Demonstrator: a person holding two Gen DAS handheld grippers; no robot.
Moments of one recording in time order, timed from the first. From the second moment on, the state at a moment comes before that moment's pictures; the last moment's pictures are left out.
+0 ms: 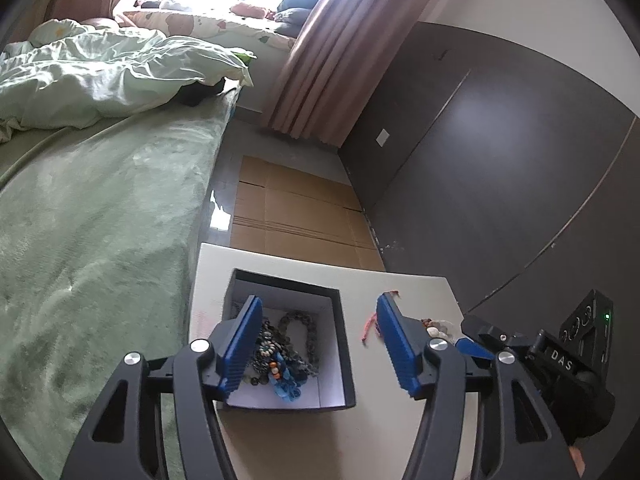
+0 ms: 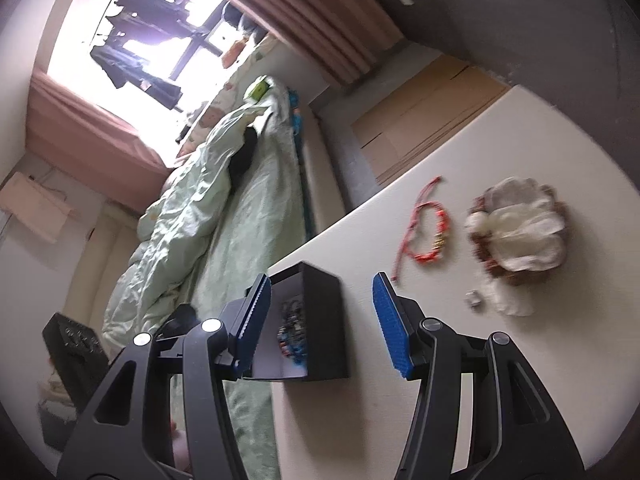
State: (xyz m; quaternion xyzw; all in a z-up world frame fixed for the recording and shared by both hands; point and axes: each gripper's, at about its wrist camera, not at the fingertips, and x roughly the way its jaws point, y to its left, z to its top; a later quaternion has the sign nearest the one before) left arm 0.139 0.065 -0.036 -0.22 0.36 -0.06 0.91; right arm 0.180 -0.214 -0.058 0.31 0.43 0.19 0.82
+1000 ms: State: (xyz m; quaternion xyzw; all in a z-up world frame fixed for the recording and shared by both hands) left arm 0.174 -0.048 -0.075 -0.16 0.40 -0.11 0.90; right arm 0.213 -0.293 -0.103 0.28 0.48 0.06 0.83
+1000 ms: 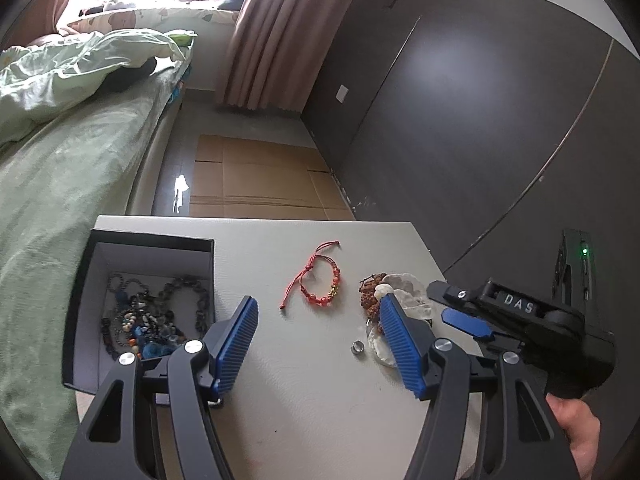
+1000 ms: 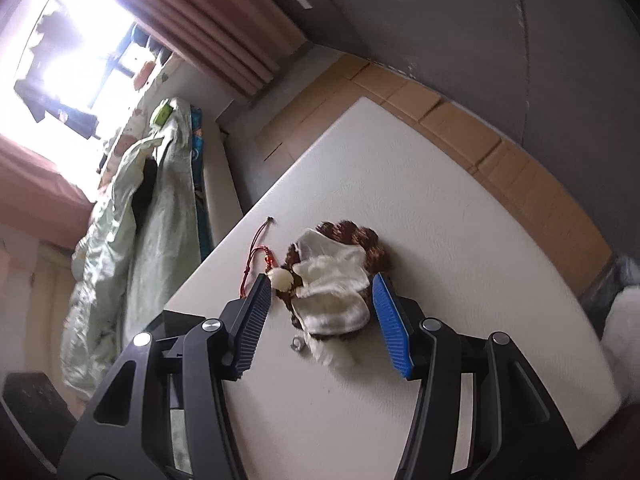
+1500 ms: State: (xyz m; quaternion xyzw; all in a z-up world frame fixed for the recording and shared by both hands) left arm 0.198 -0.064 -0.091 -0.16 0.41 -0.12 0.89; right arm 0.216 -0.290 -0.099 0.29 0.48 0.09 0.82
